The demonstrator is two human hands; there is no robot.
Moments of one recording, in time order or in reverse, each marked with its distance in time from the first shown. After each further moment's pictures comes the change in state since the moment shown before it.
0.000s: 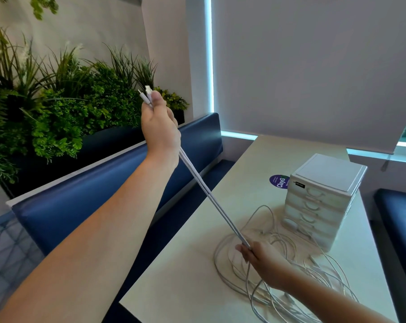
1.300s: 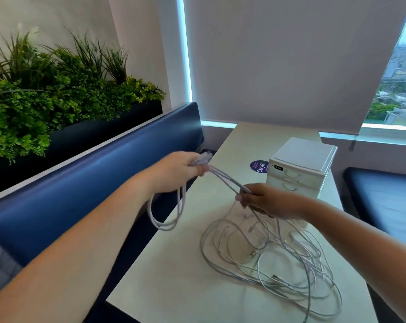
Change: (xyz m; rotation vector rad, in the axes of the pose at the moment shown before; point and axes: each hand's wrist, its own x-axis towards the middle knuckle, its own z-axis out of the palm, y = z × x) left_hand -0.021 -0.063 -0.032 1.071 -1.075 -0.045; right_hand 0.008 -0.038 -0.112 0.148 -0.151 0.061
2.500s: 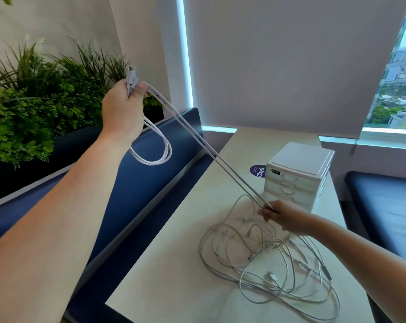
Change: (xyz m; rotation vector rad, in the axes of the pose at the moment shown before) left_hand 0.016 0.007 -0.094 -0.210 0.978 0.002; right_hand -0.006 0.087 0.008 -0.228 0.113 0.175
